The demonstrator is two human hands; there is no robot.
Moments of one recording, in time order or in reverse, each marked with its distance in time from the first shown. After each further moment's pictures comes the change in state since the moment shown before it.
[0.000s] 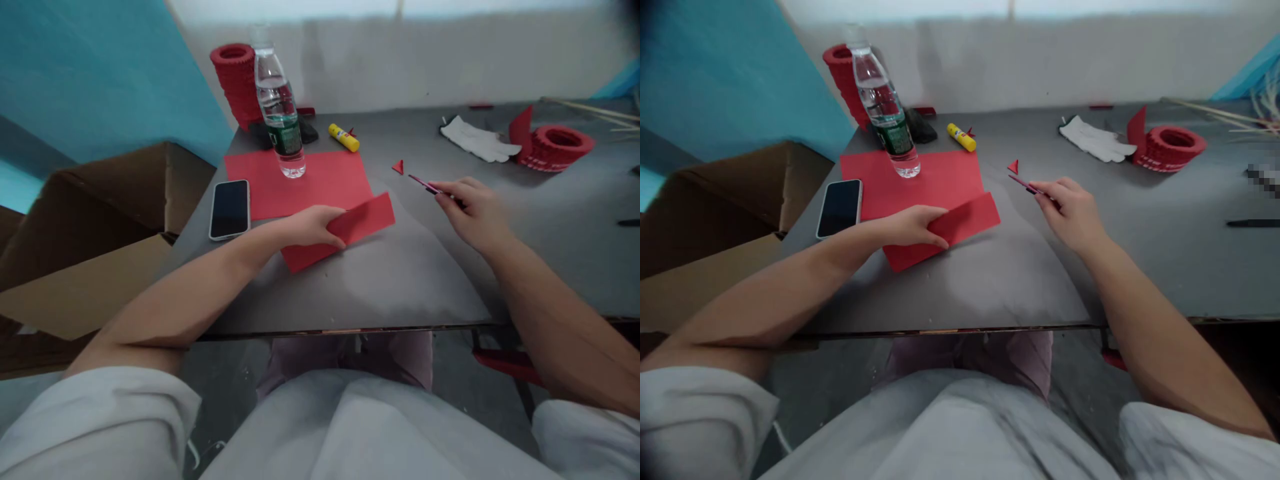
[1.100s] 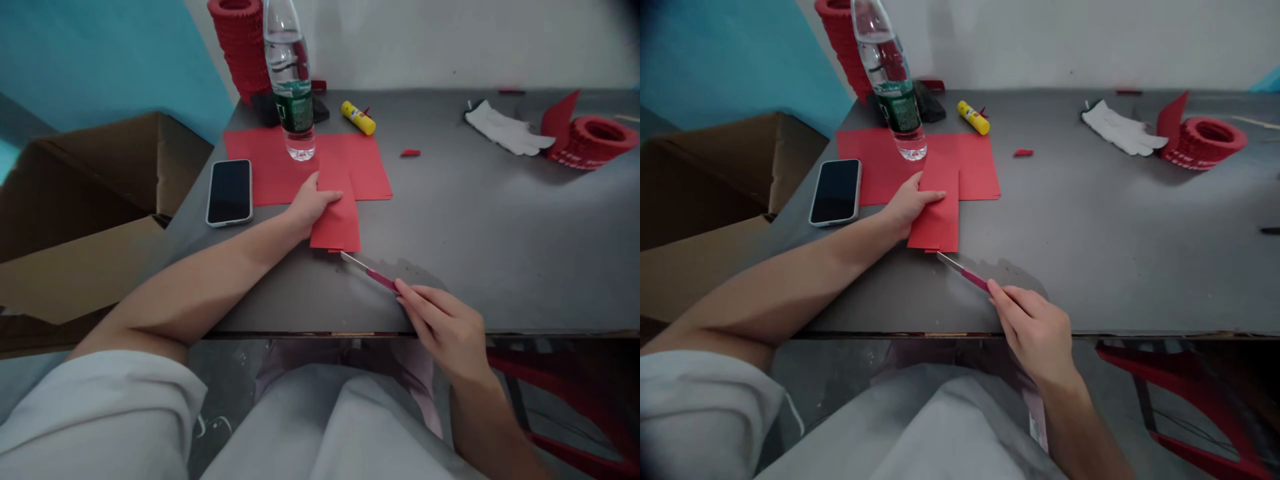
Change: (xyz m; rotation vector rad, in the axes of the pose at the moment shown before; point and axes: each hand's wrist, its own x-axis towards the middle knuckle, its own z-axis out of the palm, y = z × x) left_hand 0.016 -0.022 0.026 -0.983 0.590 -0.302; right_hand -0.123 -0.128 0.024 -0.004 -0.083 -0.028
